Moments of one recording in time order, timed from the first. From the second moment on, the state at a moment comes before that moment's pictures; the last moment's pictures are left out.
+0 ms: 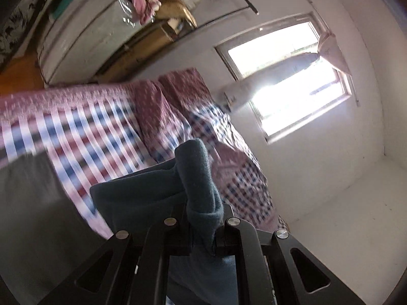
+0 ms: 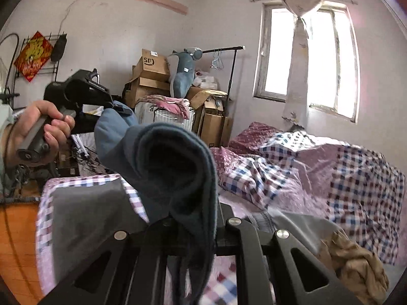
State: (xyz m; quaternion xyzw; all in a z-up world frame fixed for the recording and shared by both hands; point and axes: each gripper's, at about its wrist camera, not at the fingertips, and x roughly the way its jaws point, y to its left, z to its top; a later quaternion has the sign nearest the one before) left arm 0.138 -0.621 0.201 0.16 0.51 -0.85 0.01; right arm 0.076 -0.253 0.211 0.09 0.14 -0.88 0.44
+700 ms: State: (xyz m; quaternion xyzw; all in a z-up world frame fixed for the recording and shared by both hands) left arm 0.183 -0.702 0.152 0.13 0.50 -0.85 0.05; right arm 0.097 -0.345 0.138 0.05 0.21 -0.85 0.48
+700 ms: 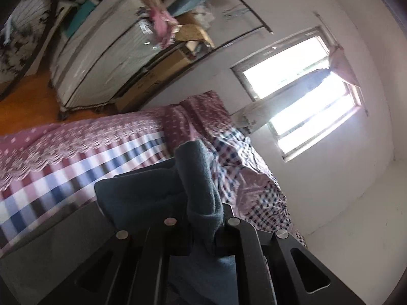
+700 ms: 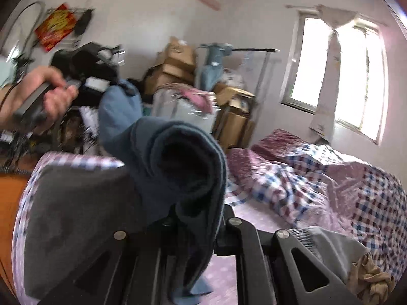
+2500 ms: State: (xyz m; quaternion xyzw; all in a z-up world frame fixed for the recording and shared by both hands) left arm 0.327 -0.448 0.234 0.06 0.36 -0.93 0.03; right arm 0.247 -0.015 0.191 0.04 0.10 -0.90 0.42
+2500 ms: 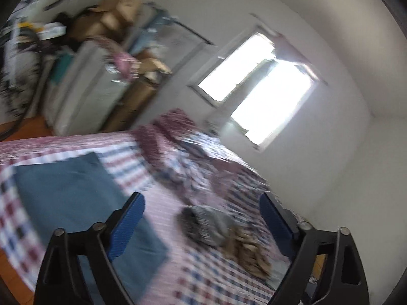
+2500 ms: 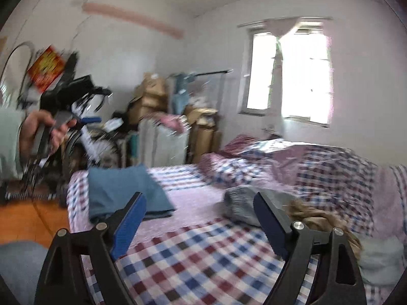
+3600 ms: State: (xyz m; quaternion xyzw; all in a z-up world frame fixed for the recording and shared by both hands) left arm 0.075 -0.051 0.126 0.27 0.14 -0.95 -0.06; right arm 0.056 0.223 0.151 0.22 -0.10 -0.96 0.13
